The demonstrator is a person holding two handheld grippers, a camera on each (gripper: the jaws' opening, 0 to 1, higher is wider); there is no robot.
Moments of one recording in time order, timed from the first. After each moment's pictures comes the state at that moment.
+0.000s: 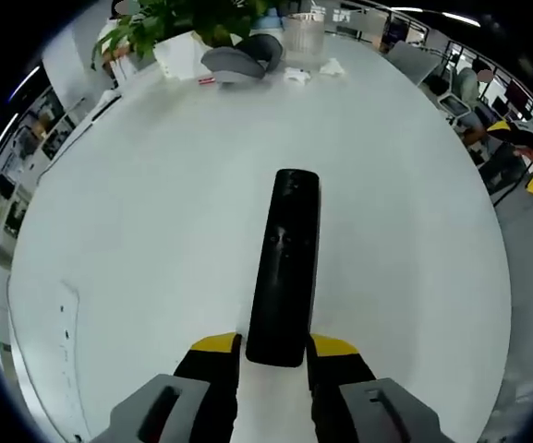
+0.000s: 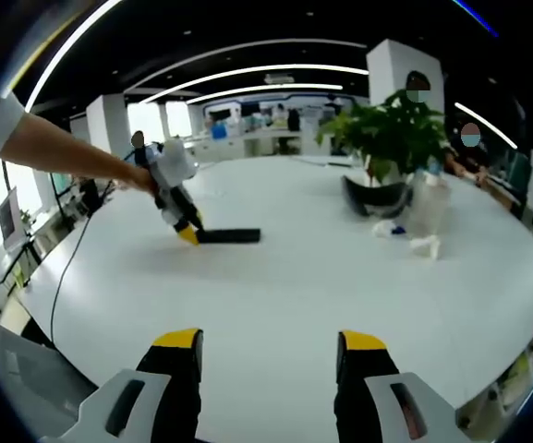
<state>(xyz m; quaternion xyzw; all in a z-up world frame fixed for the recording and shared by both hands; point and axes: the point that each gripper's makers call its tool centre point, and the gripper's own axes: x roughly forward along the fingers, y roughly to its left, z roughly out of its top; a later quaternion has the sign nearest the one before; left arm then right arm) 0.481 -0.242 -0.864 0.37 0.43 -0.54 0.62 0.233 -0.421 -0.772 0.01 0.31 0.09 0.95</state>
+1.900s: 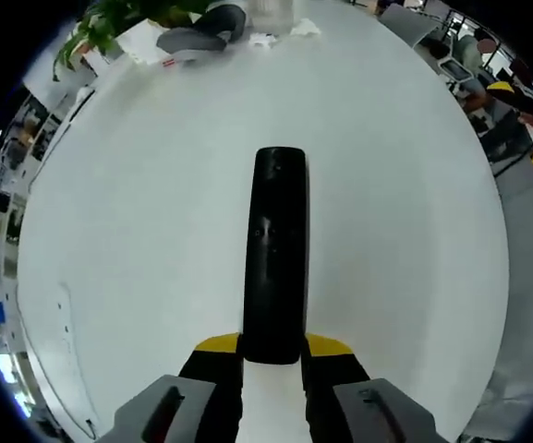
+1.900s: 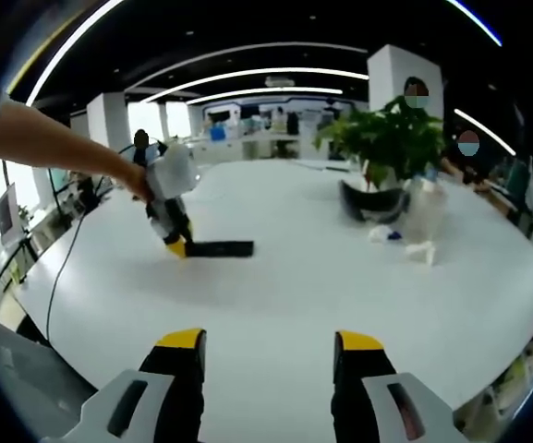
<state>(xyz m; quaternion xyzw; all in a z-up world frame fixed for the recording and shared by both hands) 0.433 -0.240 -0.869 0.44 0.47 -0.50 0.57 0.233 -0.423 -0.769 0.00 0.30 0.08 0.95</state>
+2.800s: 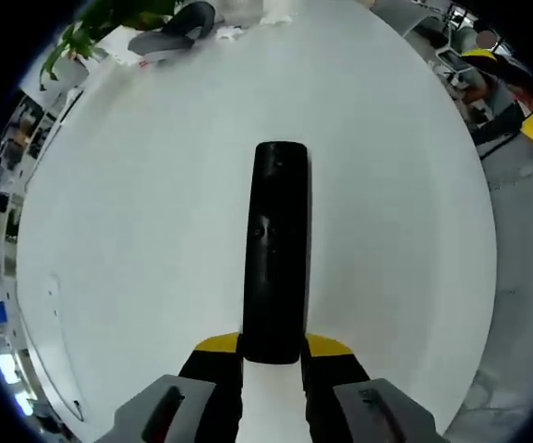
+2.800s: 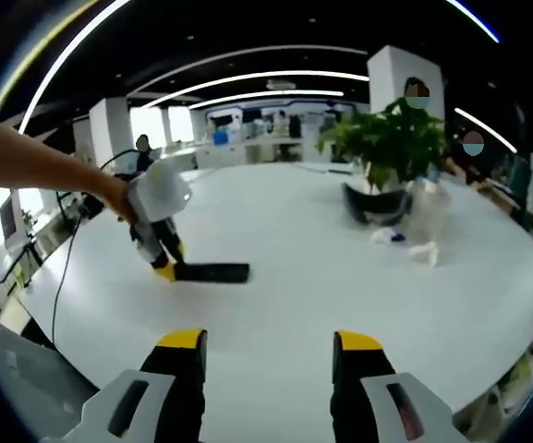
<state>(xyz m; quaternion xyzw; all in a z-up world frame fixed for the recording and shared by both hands) 0.378 -0.233 -0.869 0.45 0.48 -0.49 0.56 0.232 -0.419 -0.766 0.02 0.30 0.09 0.95</state>
